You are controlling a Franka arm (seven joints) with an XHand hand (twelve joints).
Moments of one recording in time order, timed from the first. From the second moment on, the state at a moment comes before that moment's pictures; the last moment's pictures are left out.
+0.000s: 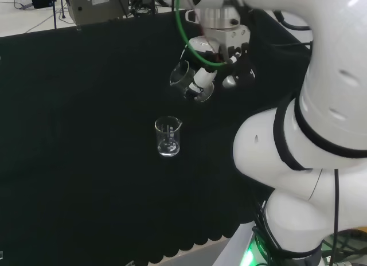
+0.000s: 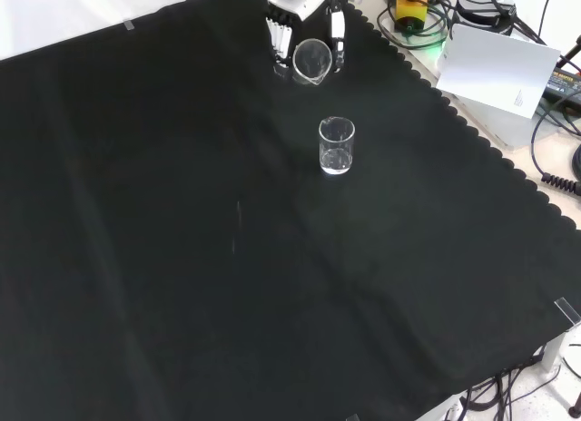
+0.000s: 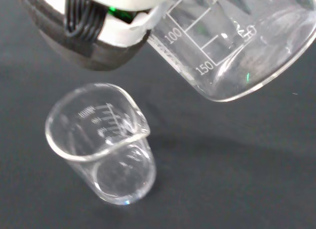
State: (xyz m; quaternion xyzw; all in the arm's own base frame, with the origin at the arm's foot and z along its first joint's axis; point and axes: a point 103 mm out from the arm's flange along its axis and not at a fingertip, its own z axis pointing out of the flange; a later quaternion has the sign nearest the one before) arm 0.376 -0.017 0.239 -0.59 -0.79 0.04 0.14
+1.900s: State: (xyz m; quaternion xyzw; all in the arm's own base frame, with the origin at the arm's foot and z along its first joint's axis) arm 0.541 -0.013 0.110 -0.56 -0.78 -0.12 0.26
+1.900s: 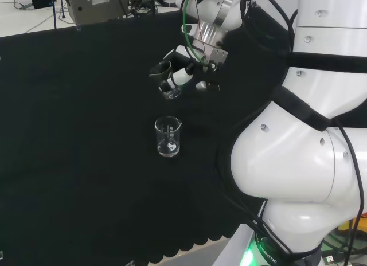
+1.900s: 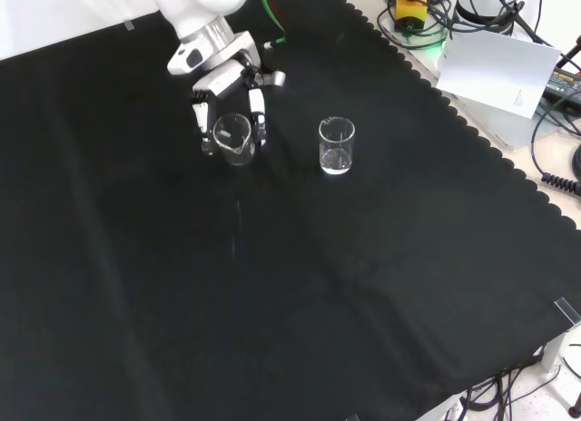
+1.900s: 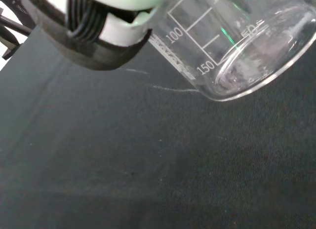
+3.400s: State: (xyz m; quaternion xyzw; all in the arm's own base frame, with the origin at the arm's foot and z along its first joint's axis) arm 0.544 -0.003 0.059 -0.54 -0.79 -0.10 0.29
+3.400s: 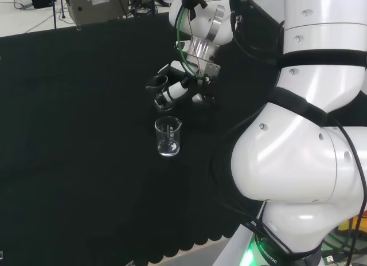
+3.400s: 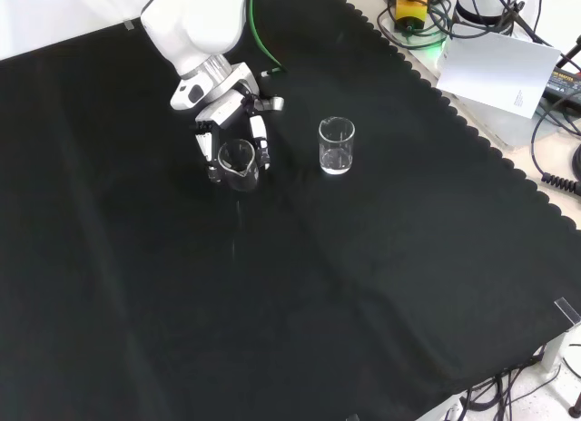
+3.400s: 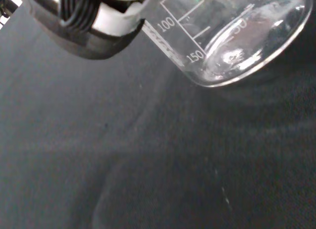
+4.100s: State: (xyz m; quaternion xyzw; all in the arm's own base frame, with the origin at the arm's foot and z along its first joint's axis) arm 0.526 -0.029 0.066 -0.54 -0.78 -0.09 0.30
